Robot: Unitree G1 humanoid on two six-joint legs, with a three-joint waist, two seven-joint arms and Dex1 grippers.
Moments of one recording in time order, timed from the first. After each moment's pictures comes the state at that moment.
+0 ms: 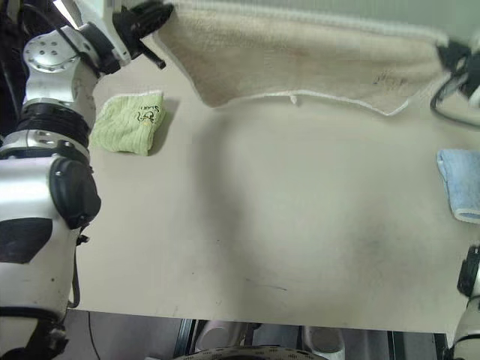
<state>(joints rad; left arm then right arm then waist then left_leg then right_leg) -1.42 0.62 0.10 1.34 -0.02 -0.30 -0.91 -0.72 -0.92 -0.16 0.44 0.21 -0.07 0.82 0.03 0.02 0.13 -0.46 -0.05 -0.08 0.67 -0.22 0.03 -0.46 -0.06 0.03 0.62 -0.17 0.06</state>
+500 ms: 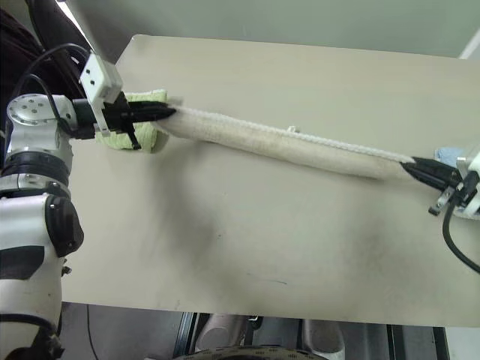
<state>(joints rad) -1.17 0.74 0.08 1.27 0.00 -0.28 -1.41 0.04 -0.97 -0.51 -0.25 0.54 0.29 1.03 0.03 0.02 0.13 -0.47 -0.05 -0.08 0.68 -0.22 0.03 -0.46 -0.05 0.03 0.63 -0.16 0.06</state>
